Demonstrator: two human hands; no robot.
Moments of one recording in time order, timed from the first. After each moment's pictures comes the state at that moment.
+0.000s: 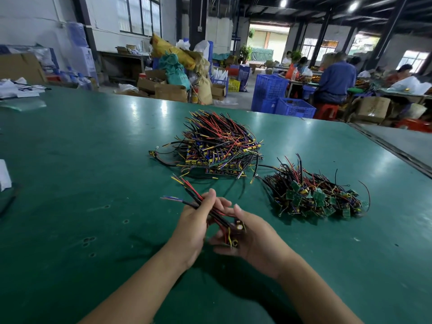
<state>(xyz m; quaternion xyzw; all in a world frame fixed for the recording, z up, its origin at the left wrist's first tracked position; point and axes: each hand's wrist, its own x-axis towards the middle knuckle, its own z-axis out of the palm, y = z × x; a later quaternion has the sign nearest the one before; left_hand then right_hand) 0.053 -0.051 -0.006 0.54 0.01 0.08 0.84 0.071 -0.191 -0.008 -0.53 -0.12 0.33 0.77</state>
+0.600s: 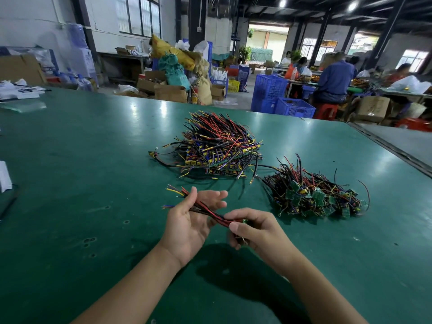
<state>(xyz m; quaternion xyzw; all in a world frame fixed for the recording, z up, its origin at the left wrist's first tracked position) 0.059 -0.031 -0.011 0.39 -0.04 -0.02 0.92 0.077 -0.206 -0.016 -0.63 -0.22 0.18 0.73</state>
